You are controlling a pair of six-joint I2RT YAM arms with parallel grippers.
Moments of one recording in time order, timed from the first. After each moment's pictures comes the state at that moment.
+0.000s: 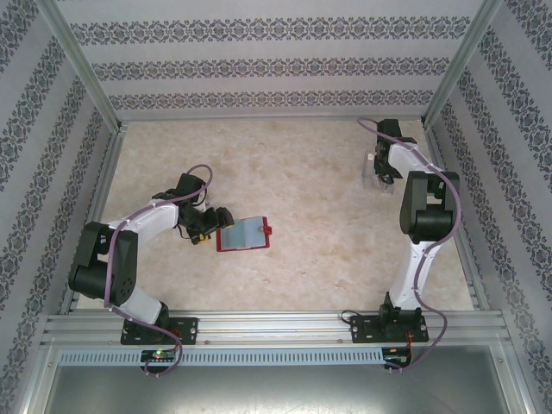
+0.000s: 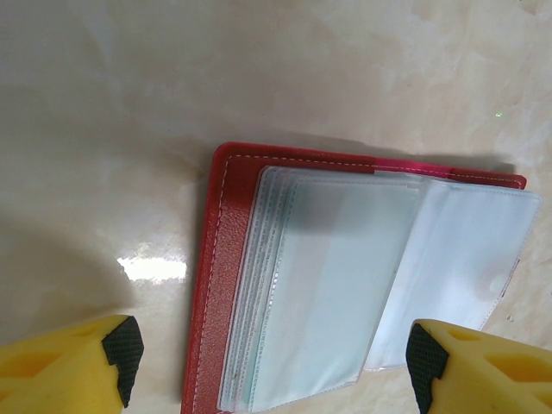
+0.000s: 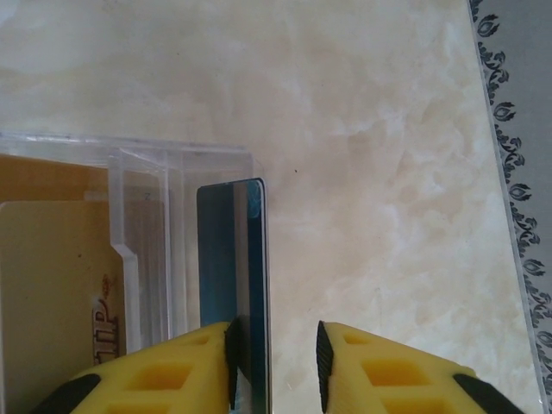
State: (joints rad) left arm -0.21 1.56 0.86 -0.55 0.38 -0.63; right arm -0.06 2.07 1.56 -0.68 0.41 0.11
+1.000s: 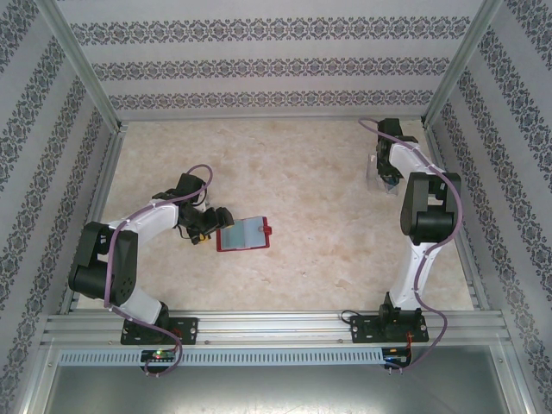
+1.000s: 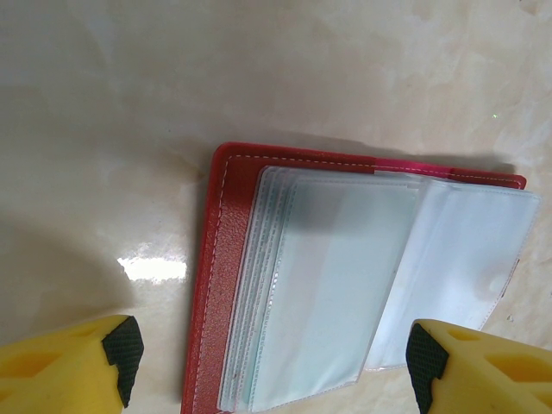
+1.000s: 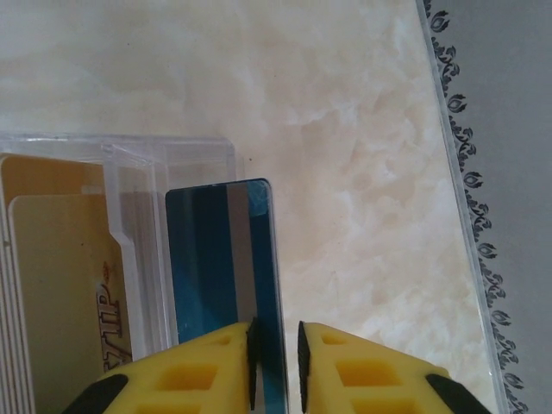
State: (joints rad) left arm -0.21 1.56 0.86 -0.55 0.38 -0.63; right arm -0.06 2.06 1.57 -0.71 0.47 0.11
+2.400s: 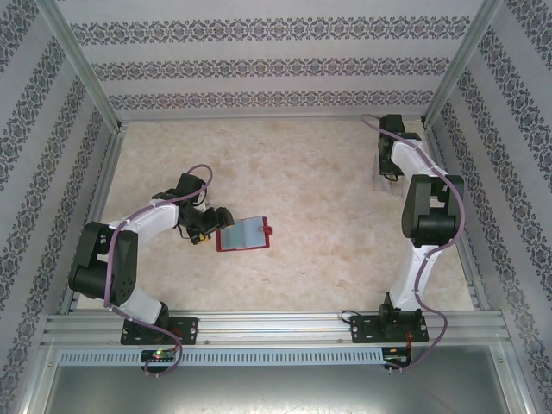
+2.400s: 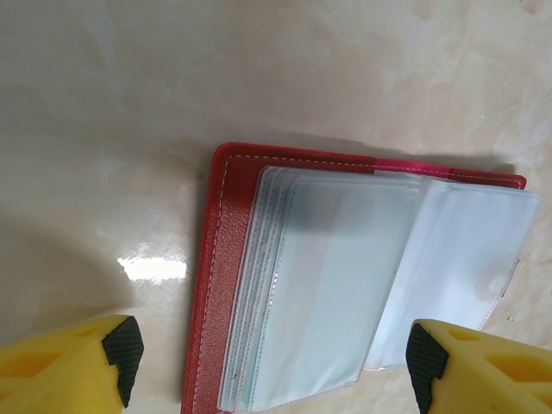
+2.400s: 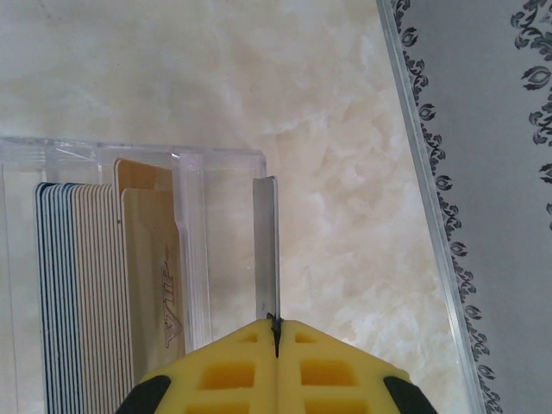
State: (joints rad) left arm -0.21 1.56 0.86 -0.55 0.38 -0.63; right arm -0.06 2.02 1.59 -0.75 0.48 0.10
